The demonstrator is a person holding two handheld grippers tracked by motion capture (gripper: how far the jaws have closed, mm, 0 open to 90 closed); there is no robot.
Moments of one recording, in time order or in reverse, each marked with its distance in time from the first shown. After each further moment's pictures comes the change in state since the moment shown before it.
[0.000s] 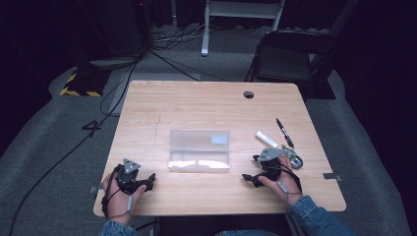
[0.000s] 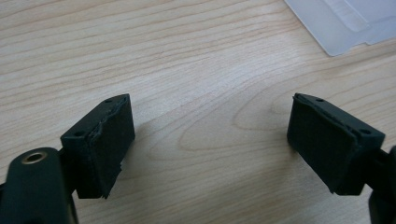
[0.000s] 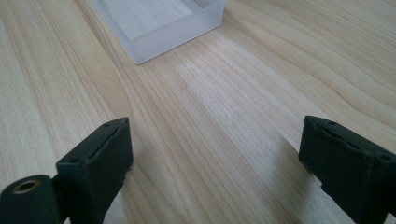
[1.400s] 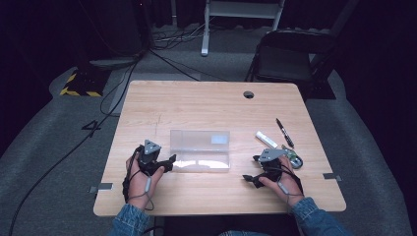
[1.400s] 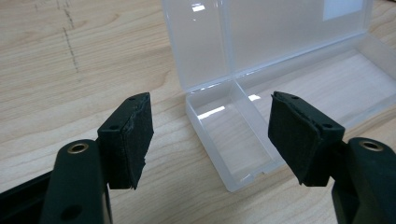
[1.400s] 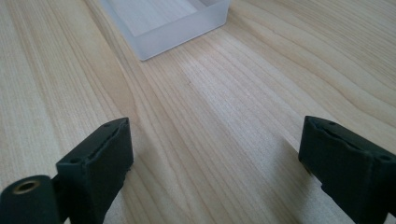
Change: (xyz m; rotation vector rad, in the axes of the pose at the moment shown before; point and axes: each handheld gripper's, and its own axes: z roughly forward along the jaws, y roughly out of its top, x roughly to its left) left arm -0.038 0.067 0.020 -0.103 -0.136 0.013; right arm 0.000 -0.001 -0.001 -0.001 0.015 -0.009
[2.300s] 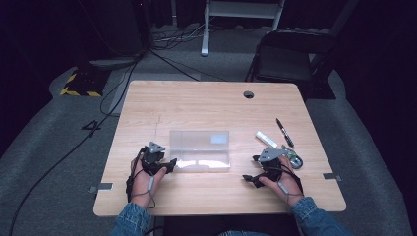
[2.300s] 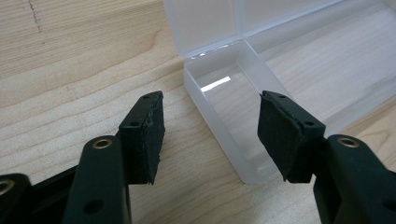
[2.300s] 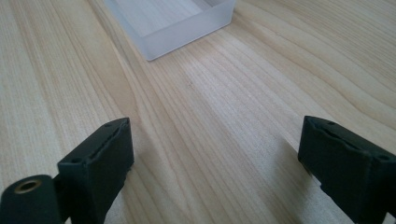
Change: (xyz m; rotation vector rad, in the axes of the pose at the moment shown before) left arm 0.007 -0.011 0.023 0.119 -0.040 0.003; right arm -0.001 0.001 0.001 -0.002 0.009 -0.015
